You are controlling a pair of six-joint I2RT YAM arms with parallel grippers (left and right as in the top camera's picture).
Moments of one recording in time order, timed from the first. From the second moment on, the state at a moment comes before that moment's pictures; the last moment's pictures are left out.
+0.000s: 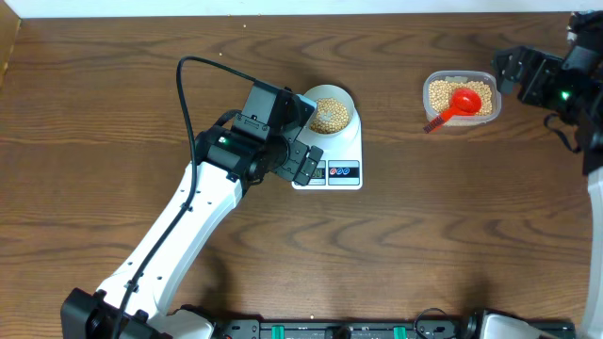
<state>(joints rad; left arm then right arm) -0.45 1.47 1.26 -0.84 0.10 0.06 -0.22 1.37 1.47 -0.73 -0.36 0.20</state>
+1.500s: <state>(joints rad) -0.45 1.47 1.26 -0.84 0.10 0.06 -0.11 0.74 0.98 -0.39 -0.08 0.10</state>
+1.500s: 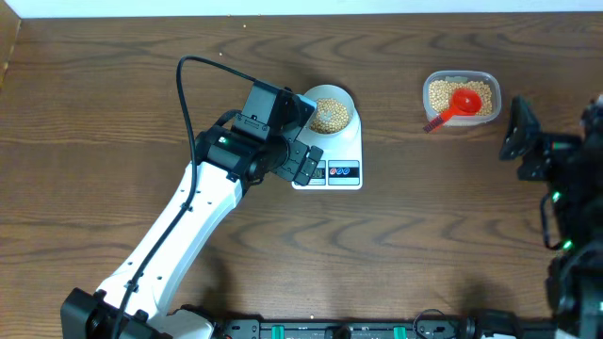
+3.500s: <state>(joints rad) -0.45 1.47 1.26 -0.84 0.10 0.06 -0.09 0.01 0.01 -0.07 -0.06 0.15</state>
